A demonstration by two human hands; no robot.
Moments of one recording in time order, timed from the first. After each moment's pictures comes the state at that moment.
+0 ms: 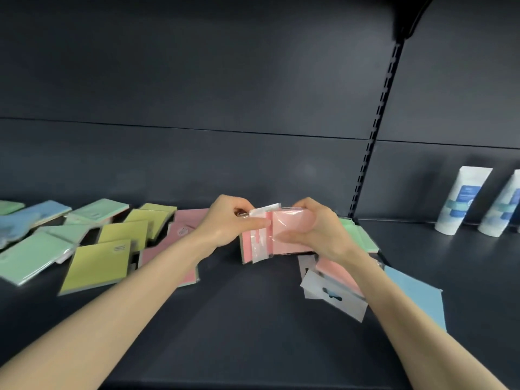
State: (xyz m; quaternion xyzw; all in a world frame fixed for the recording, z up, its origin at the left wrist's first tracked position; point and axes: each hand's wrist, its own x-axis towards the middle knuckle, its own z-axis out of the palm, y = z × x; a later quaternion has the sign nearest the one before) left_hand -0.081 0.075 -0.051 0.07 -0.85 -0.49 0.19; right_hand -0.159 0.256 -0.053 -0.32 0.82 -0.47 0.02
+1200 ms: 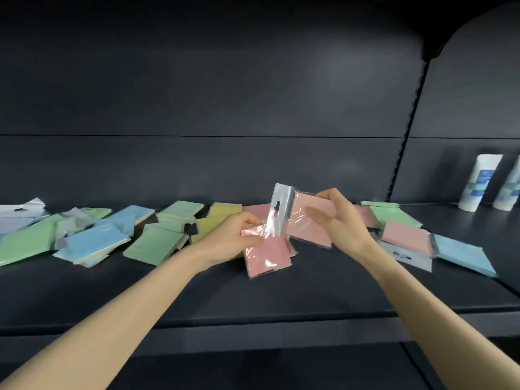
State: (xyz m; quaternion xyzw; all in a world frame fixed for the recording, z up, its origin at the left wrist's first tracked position) left_hand 0.058 -0.041 -0.058 0.02 -0.90 -0.43 0.08; right_hand -0.026 0.168 -0.046 -0.28 0.80 -0.53 -0.07
